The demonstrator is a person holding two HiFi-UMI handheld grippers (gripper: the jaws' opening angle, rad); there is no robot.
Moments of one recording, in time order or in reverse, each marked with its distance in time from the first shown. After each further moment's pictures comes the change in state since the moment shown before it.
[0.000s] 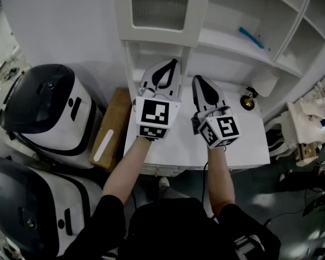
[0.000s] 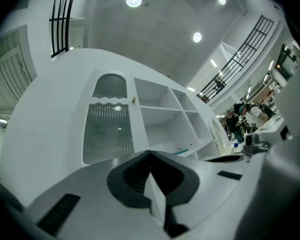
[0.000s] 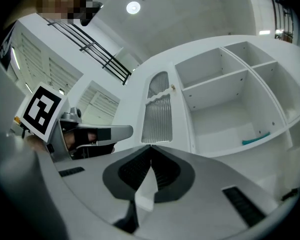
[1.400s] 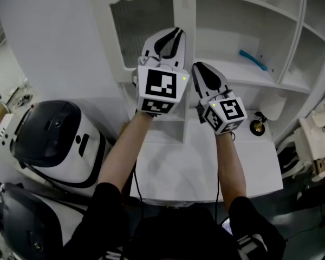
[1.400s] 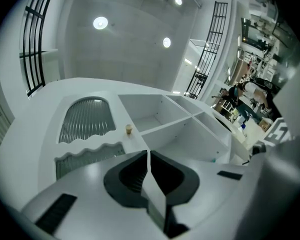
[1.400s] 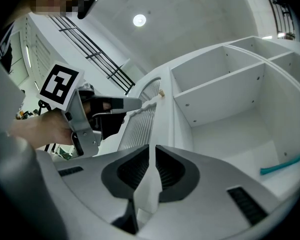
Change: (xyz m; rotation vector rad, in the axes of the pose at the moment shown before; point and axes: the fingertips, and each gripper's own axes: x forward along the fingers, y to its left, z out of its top) left arm 0.144 0.037 0.119 0.327 -0.194 -0.007; right arm 0.114 -0.094 0.056 -0.062 -0.160 0.057
